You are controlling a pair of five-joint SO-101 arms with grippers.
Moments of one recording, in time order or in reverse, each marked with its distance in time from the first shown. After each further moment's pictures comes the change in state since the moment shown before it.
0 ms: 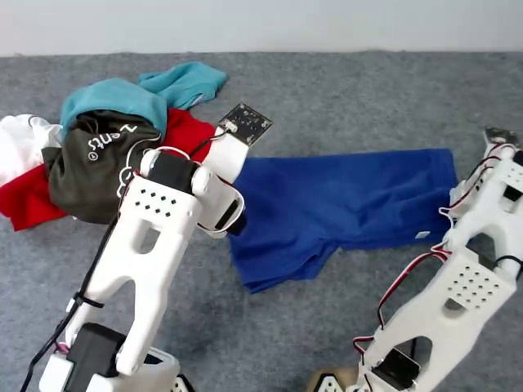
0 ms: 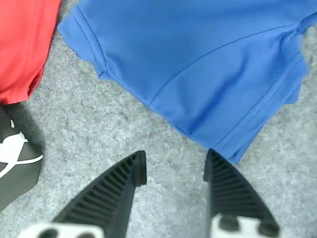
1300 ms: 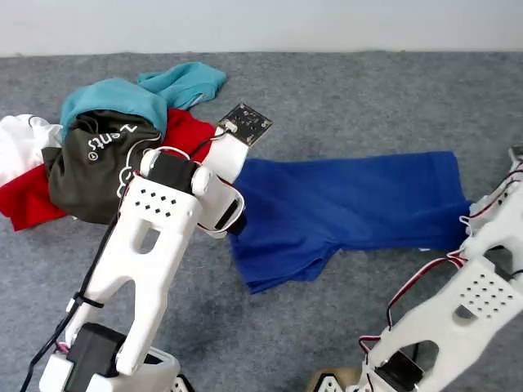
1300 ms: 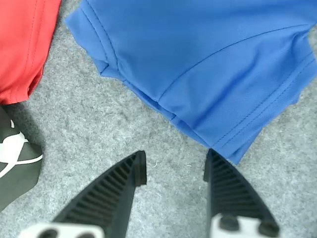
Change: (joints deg) left arm 0.0 0.0 0.0 0.0 0.0; right arm 6.5 1.3 -0.1 2.9 0.5
